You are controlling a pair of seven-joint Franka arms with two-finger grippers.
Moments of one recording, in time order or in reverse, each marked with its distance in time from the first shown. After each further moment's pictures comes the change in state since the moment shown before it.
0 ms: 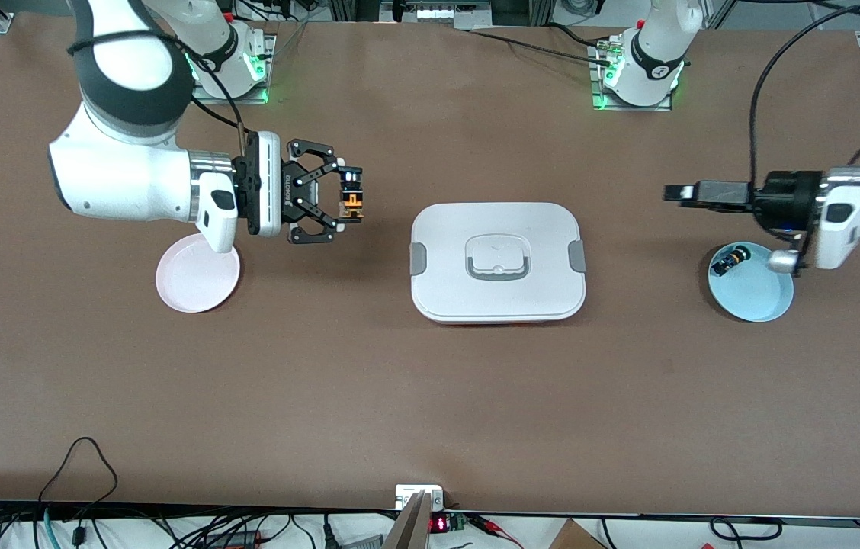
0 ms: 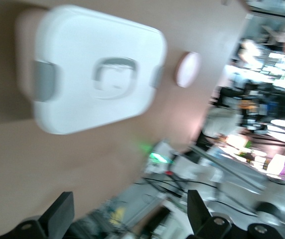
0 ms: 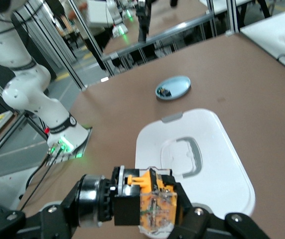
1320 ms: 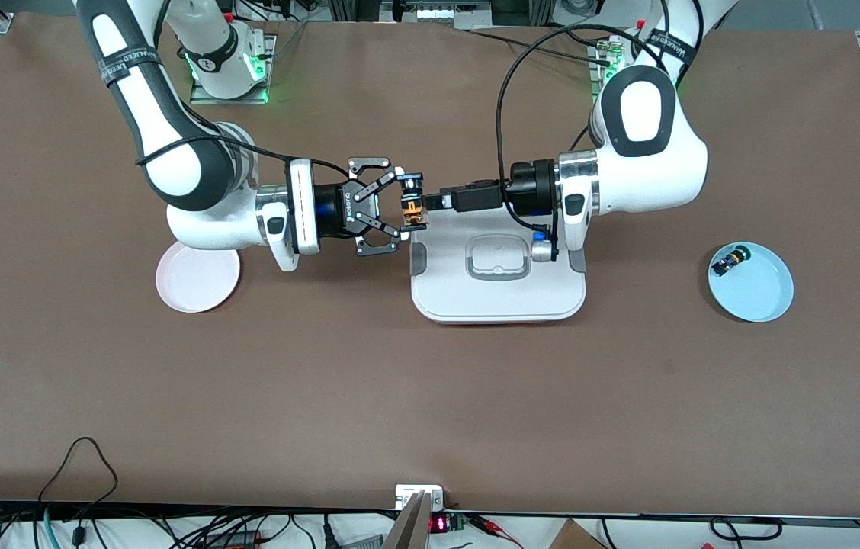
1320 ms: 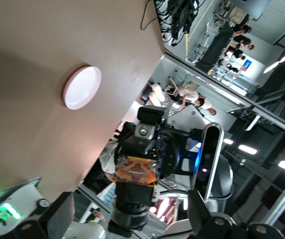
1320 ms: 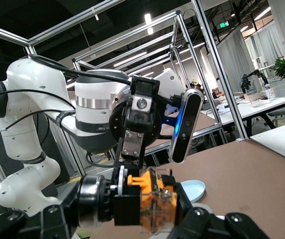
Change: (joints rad) left arm -0.226 0.016 -0.396 -0.155 -0.615 0.826 -0.138; right arm 0.095 0.143 0.001 -0.049 0.608 -0.007 -0.391
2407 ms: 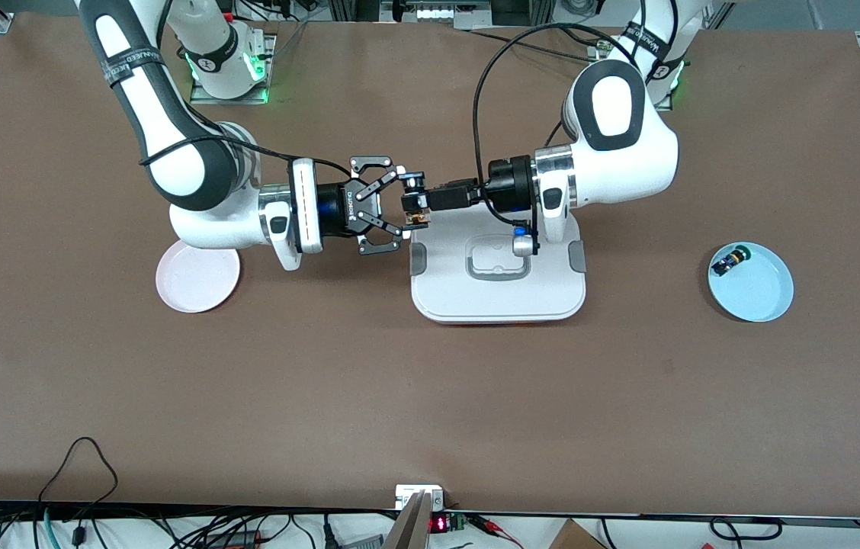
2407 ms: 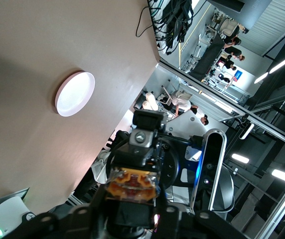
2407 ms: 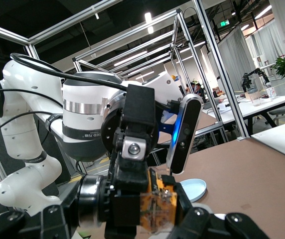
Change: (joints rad) left arm -0.045 0.016 -0.017 0.003 -0.045 0.100 0.039; right arm 0.004 0.000 0.000 -0.007 0.001 0.000 -0.009
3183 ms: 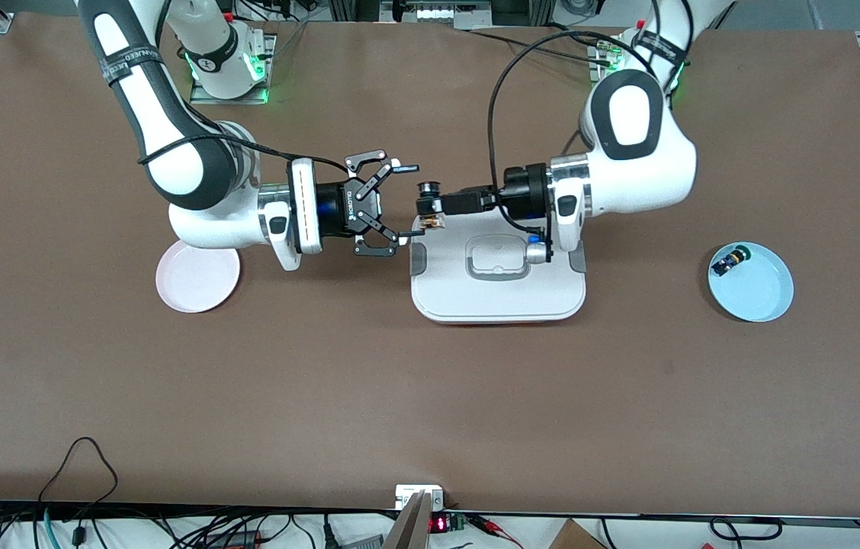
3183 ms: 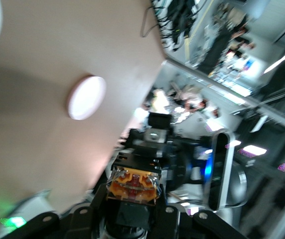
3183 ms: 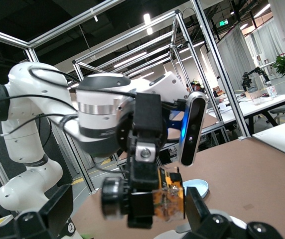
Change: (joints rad) left arm 0.080 -0.005 0.006 -0.008 0.185 -0.108 0.020; right arm 0.000 -0.002 0.001 0.005 0.003 -0.001 0.032
